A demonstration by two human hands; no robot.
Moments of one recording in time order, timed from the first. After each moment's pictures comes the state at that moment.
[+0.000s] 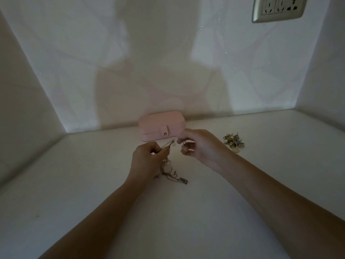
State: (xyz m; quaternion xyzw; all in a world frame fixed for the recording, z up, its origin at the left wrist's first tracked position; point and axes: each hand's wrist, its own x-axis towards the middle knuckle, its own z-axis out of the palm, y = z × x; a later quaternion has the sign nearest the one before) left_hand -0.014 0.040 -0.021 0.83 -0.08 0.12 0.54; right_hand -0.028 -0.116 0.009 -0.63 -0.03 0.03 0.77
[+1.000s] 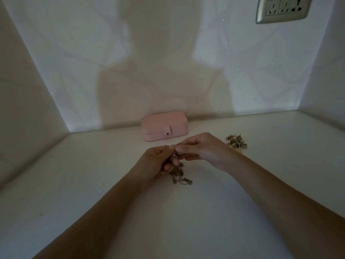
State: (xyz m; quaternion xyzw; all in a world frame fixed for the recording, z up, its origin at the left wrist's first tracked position) left_hand -0.018 0.044 -0.016 0.70 -0.15 -0.14 0.68; right_hand -0.024 -0.132 -0.001 -0.78 -0.09 0.06 0.62
